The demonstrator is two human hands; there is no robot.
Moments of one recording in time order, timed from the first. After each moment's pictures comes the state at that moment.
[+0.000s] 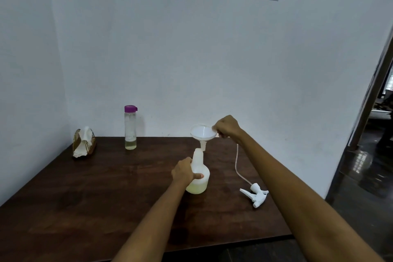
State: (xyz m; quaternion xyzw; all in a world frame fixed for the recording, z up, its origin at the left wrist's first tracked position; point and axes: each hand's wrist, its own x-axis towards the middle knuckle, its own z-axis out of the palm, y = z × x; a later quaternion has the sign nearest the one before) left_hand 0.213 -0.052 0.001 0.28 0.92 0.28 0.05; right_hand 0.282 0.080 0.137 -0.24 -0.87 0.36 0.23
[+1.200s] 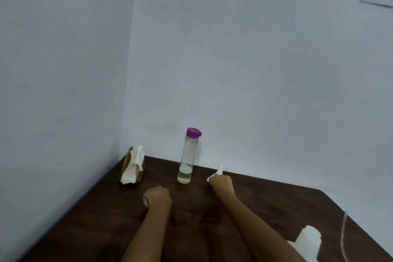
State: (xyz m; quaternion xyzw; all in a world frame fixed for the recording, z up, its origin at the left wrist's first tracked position) left_hand -0.031 -0.201 -0.016 0.11 0.99 -0.01 0.10; right_hand -0.007 -0.019 -0.010 -0.11 -0.98 -0.15 0.05
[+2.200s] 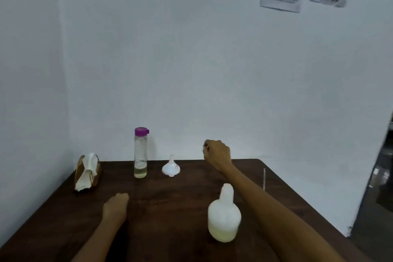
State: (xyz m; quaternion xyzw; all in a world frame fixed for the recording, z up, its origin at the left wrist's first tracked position) left_hand 0.038 -0.215 -0.027 0.19 0.98 0.09 -0.02; right_hand 0.132 0.054 0.092 -0.20 -0.94 0.07 0.28
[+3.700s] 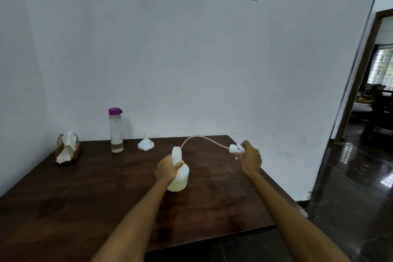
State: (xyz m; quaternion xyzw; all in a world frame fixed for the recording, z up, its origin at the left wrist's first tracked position) left_hand 0.205 -0.042 -0.008 0.23 0.90 0.37 0.00; right_hand 0.366 0.149 0.029 -0.37 -0.80 0.23 0.40
